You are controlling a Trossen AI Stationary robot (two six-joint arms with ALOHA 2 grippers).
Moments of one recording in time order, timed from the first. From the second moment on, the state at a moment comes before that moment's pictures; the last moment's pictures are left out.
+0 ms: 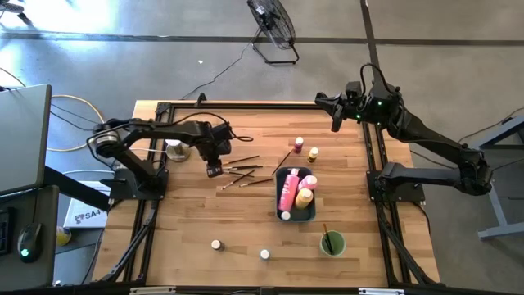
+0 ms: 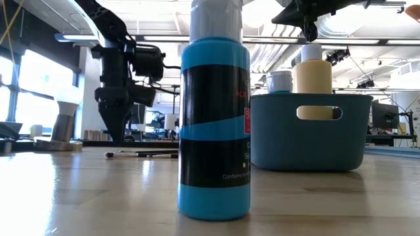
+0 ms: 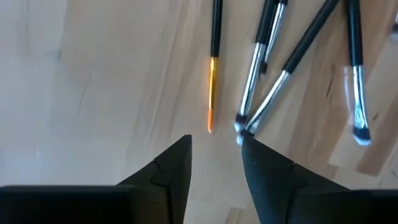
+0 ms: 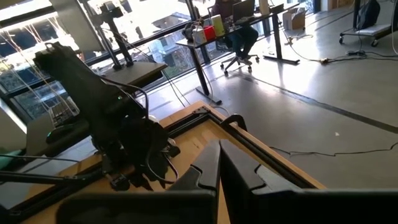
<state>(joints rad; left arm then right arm) 0.42 1.53 0.86 -0.69 0.12 0.11 -0.61 0.93 0.91 -0.10 -0.22 0.29</state>
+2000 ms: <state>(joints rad) 0.42 1.60 0.85 -0.63 0.25 0.09 -0.61 0.93 0.91 -0.11 -0.22 0.28</state>
